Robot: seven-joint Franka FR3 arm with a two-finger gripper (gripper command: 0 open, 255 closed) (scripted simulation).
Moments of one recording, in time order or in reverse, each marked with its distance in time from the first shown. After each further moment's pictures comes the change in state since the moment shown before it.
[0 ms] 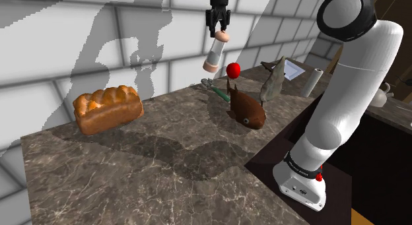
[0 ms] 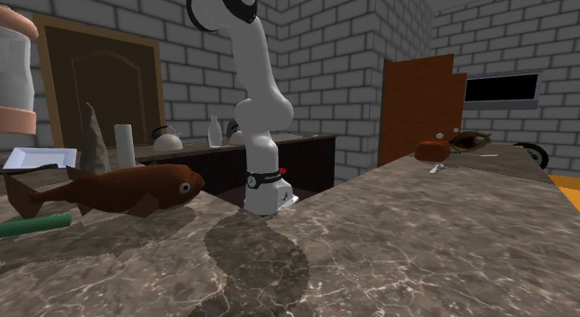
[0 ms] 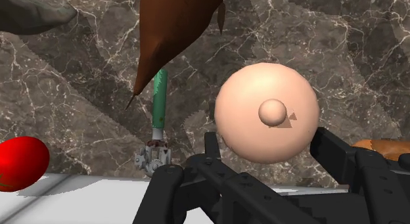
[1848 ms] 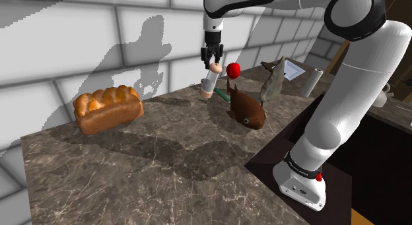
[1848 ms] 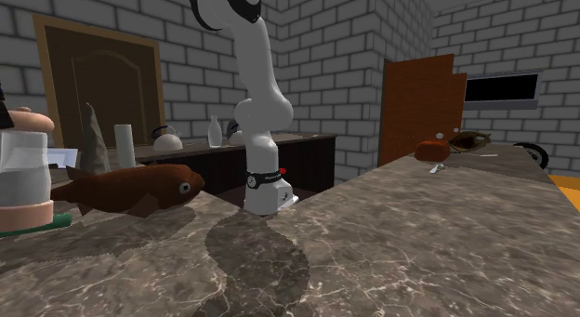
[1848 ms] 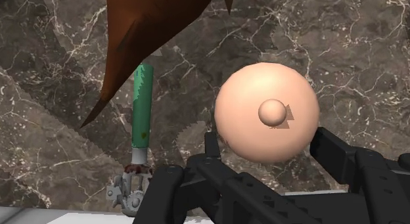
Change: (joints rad) arm -0.013 -0.054 -0.006 -0.458 0.008 0.405 0.004
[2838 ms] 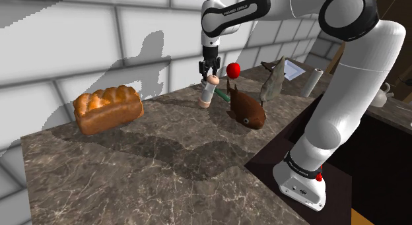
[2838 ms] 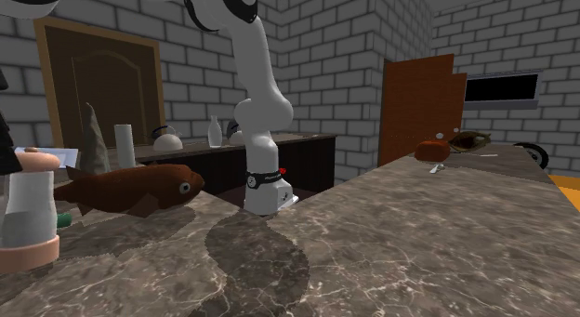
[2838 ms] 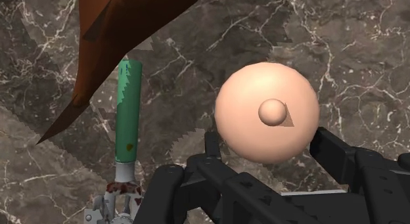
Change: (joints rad) arm 0.001 0.039 -0.001 -0.118 -0.008 0.157 0.011
